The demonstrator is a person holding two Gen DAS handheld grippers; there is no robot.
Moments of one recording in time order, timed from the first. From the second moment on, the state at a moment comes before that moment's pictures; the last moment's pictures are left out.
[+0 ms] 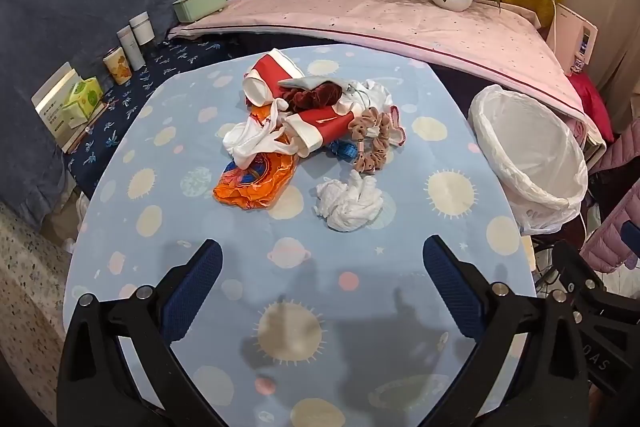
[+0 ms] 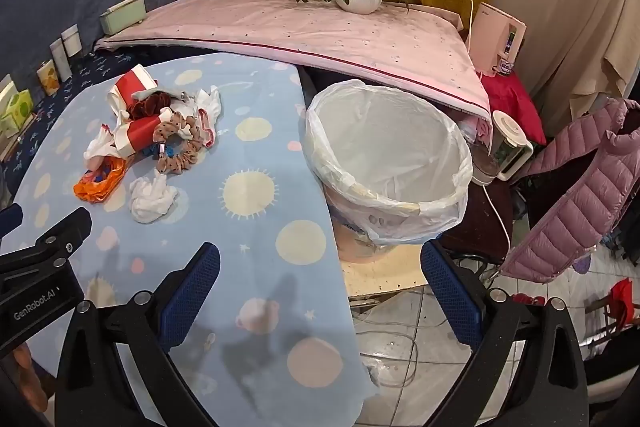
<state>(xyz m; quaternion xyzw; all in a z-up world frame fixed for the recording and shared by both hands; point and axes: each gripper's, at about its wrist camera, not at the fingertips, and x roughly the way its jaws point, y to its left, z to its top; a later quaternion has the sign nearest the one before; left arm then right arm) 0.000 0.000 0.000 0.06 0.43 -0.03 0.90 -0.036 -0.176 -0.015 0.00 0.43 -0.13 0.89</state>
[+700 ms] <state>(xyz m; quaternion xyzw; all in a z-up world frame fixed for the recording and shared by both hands) 0.003 -0.004 0.000 0.06 0.43 -0.03 0.90 -0.041 -0.176 -0.013 0.00 0.43 -0.13 0.89</state>
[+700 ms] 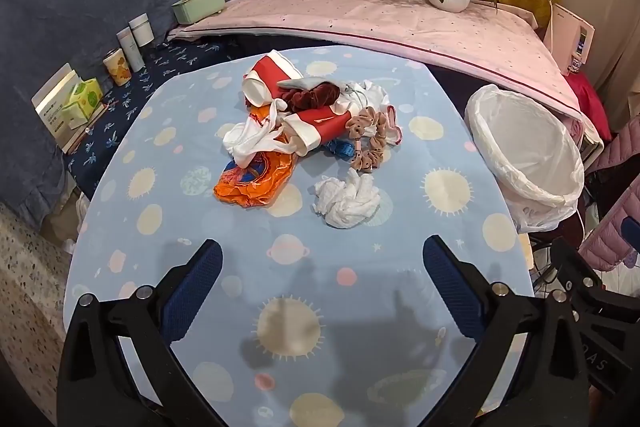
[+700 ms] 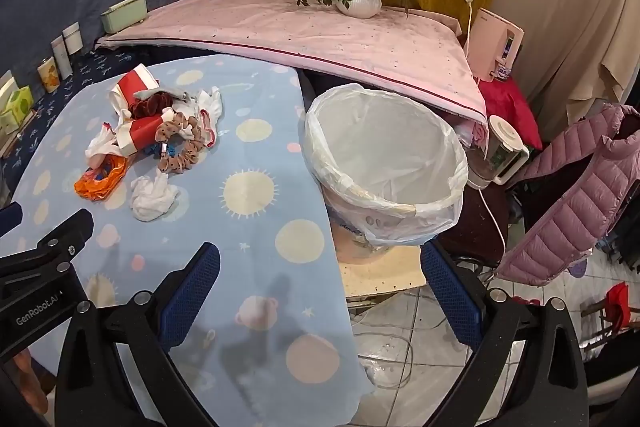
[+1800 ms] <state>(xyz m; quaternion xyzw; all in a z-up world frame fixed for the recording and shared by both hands) 0.001 -0.001 -0.001 0.06 0.43 -0.03 0.90 -0.044 -0.176 -0.010 -0.01 0.42 -0.14 0.90</state>
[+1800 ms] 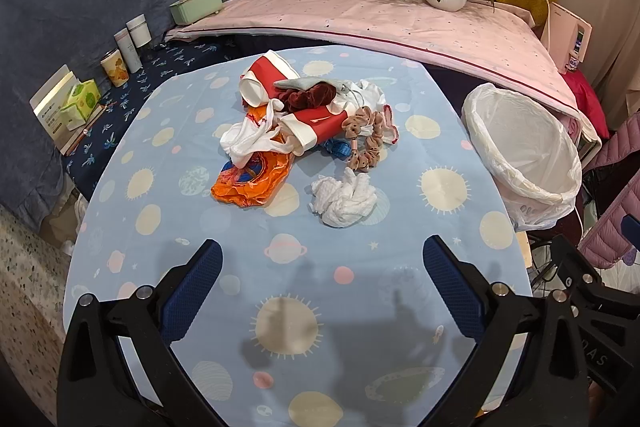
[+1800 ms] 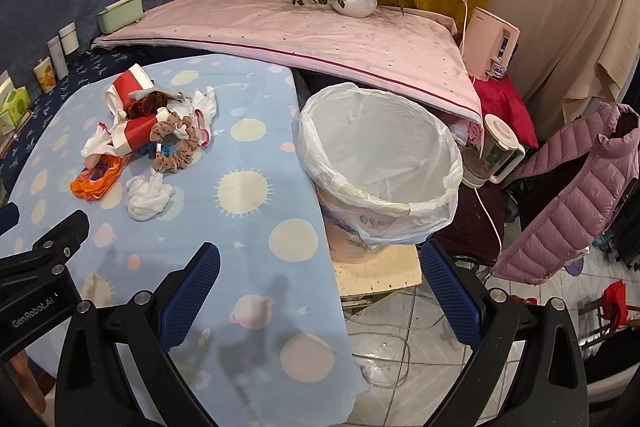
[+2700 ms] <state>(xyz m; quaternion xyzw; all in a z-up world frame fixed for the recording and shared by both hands) -0.004 -0.014 -0.001 0.05 0.43 -0.03 0.90 -0.044 -0.176 -0.010 -0.01 0.43 -0.14 0.89</state>
